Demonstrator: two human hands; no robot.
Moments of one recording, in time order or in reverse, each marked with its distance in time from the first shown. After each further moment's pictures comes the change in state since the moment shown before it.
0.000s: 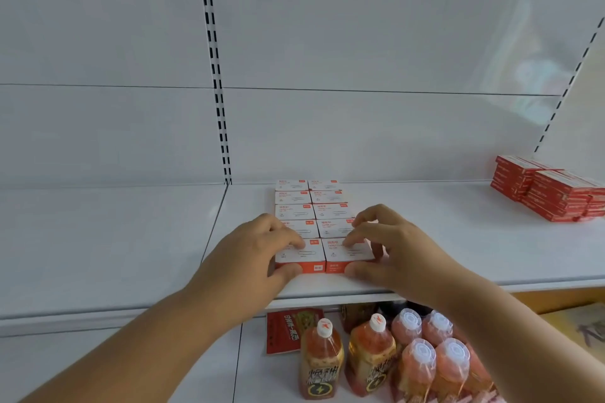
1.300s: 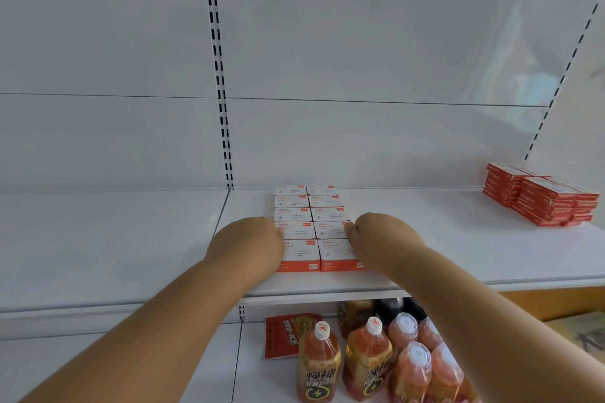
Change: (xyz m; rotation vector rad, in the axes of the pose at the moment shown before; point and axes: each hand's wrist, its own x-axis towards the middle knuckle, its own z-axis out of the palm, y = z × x) left_hand 0.040 0.003 0.005 0.264 -0.184 -0.419; right_hand 0.043 -0.016 0.009 -0.347 -0.180 0.502
